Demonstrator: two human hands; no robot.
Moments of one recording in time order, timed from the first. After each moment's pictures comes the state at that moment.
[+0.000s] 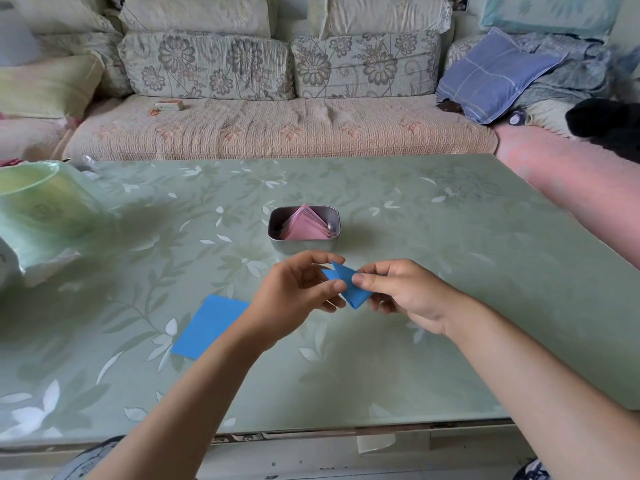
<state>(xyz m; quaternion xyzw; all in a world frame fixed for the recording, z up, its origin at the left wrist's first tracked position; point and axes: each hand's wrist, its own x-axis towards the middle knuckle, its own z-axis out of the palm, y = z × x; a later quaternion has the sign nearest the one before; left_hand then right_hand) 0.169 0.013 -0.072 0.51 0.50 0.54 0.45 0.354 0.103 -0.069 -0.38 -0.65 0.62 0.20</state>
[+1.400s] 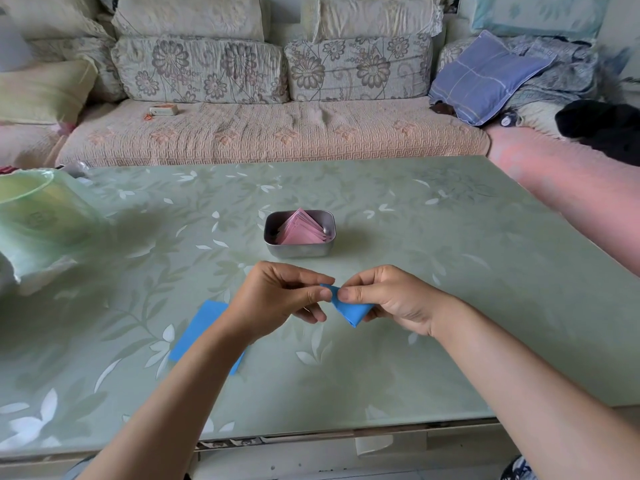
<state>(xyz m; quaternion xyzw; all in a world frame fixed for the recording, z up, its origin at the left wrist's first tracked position) 0.157 0.004 -0.055 0.50 0.53 0.51 0.45 0.347 0.100 -0.065 -0.35 -0.64 0.66 0.15</state>
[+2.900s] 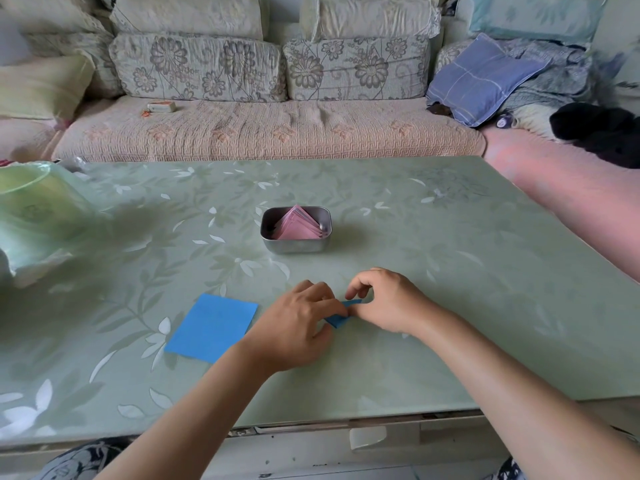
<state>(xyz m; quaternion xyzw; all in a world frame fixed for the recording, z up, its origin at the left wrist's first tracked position) 0.177 0.001 -0.098 0.80 0.56 0.22 0.08 0.354 0.105 -0.095 -0.46 -0.84 0.28 0.13</state>
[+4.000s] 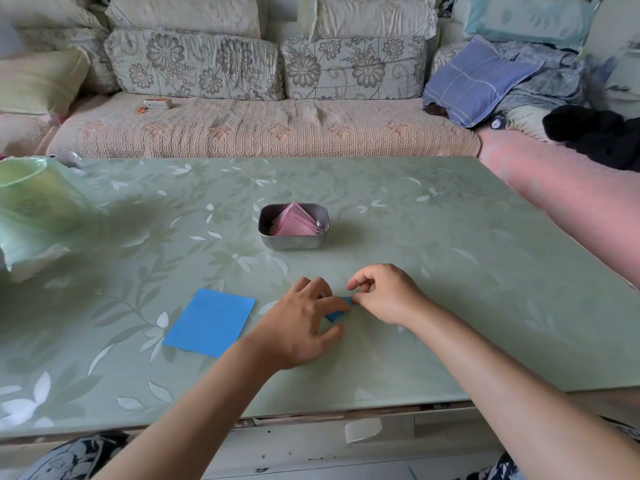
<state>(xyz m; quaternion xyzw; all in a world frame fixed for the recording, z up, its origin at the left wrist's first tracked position) 0.187 -0.003 -0.104 0.77 0.59 0.21 0.09 0.353 0.111 -0.106 -0.51 -0.79 0.31 0.16</state>
